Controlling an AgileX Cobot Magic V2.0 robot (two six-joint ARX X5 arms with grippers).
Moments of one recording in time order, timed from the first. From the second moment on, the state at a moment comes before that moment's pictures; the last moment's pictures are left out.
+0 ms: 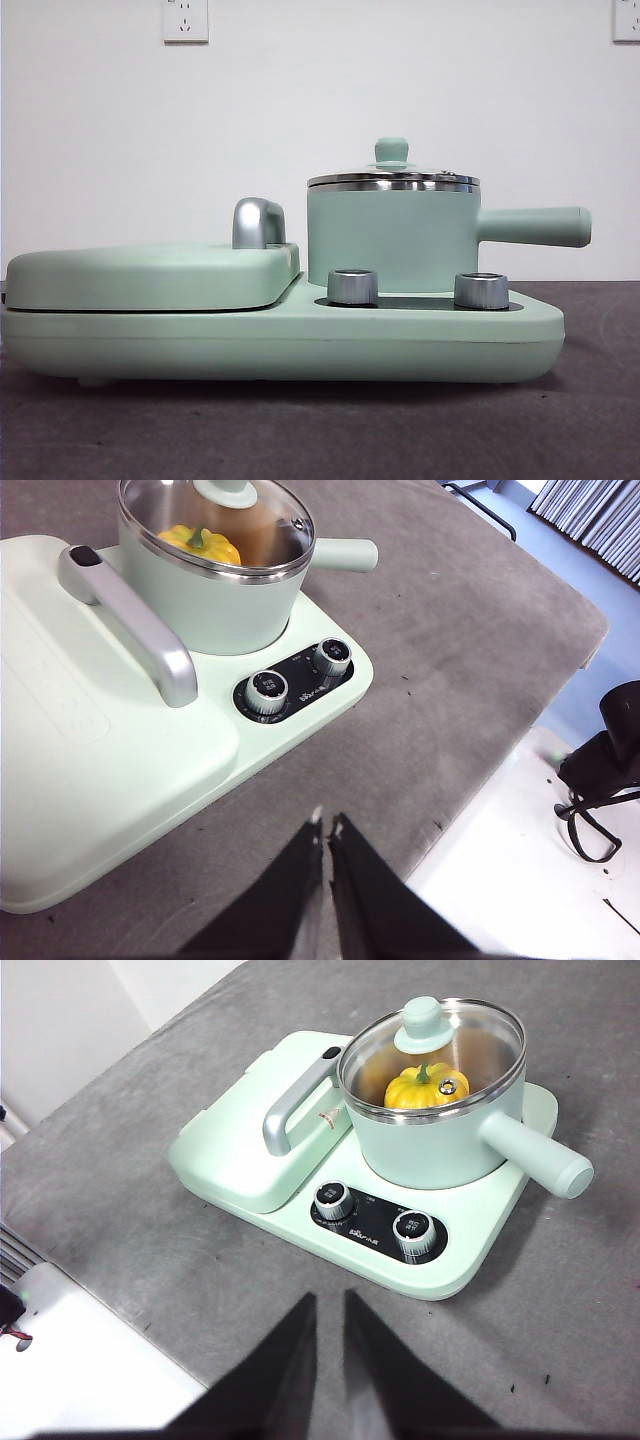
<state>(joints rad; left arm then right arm) -0.73 0.54 0.87 -0.83 0.23 -0.21 0.60 0.28 0.91 -1.04 -0.16 0.28</state>
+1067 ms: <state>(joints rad) -0.19 0.15 0.31 -0.27 0.26 -0.11 0.60 0.28 0.91 -1.04 -0.16 0.28</state>
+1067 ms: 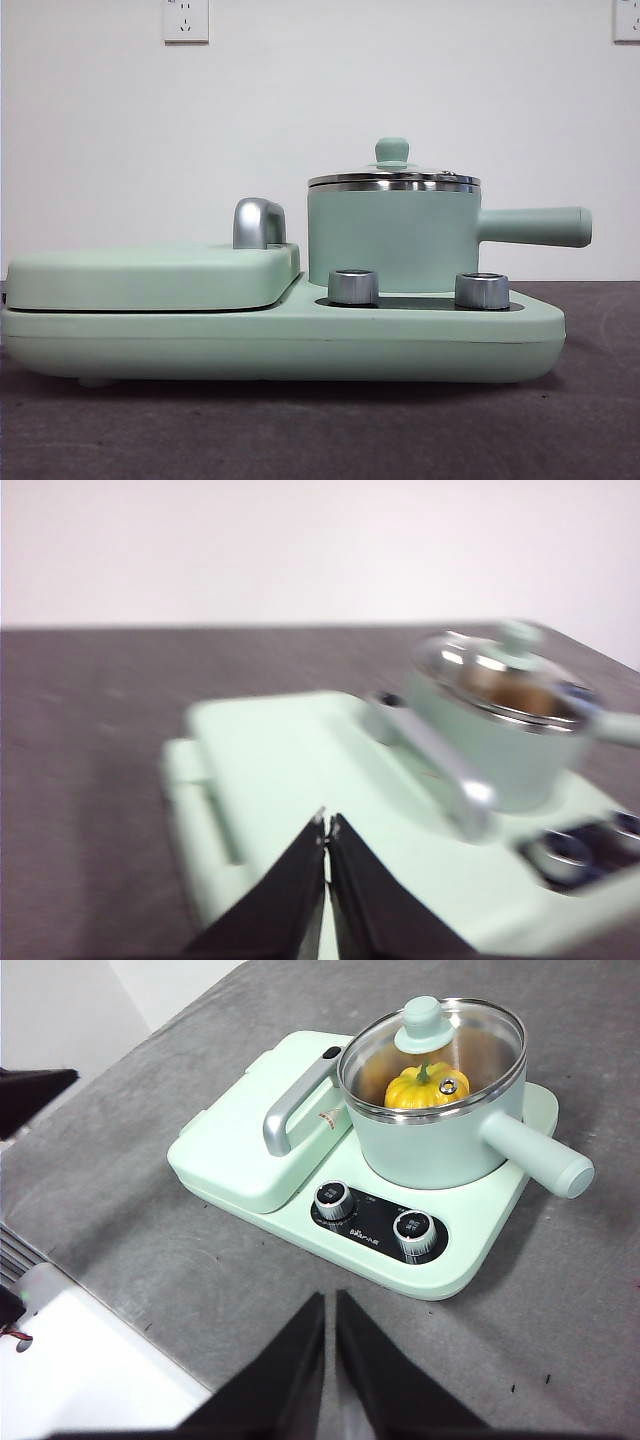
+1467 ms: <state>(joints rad) -0.04 0.00 0.06 -0.20 0.08 -0.14 0.60 0.28 0.91 -1.04 -0.16 0.29</state>
